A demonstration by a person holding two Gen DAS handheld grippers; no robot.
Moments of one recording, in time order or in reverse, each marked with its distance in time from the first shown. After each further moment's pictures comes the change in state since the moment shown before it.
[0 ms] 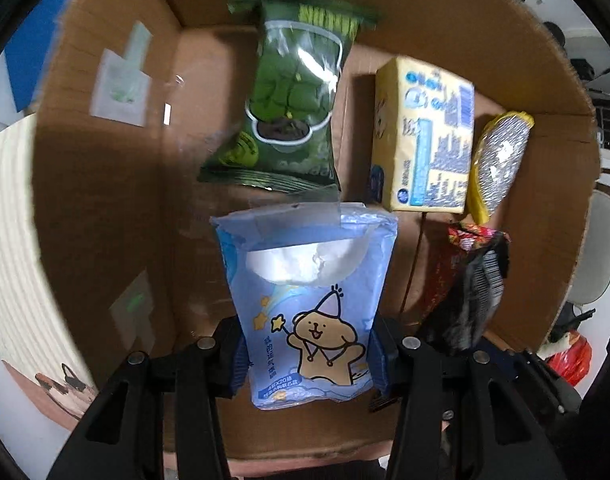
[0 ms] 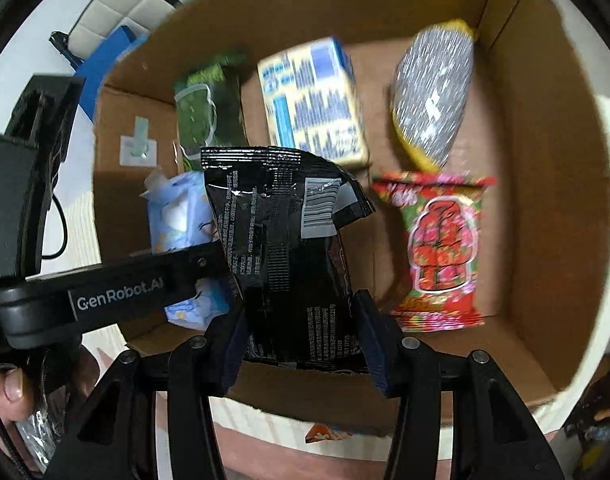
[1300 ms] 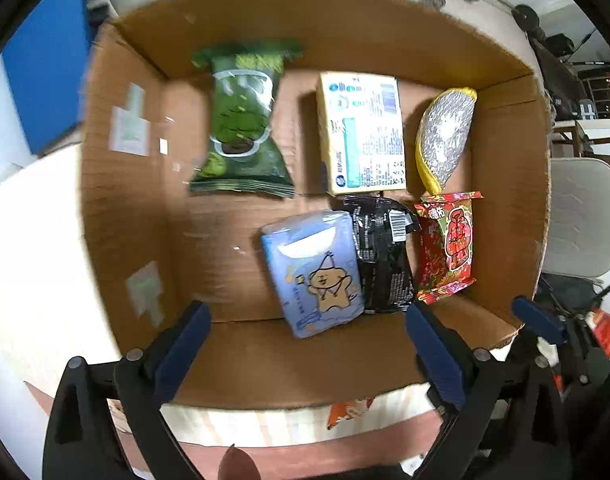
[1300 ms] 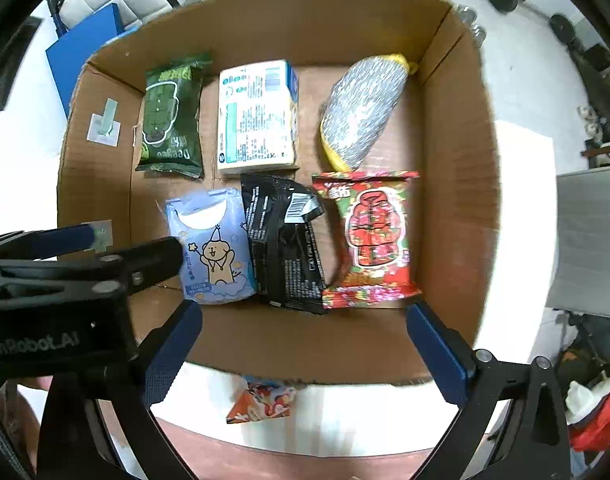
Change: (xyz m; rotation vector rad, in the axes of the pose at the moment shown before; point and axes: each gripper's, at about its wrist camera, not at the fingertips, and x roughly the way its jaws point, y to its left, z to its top) left arm -0.043 -0.046 -0.051 0.102 -0.148 0.077; right arm -0.047 0.032 -0.029 -0.117 -0.090 -0.282
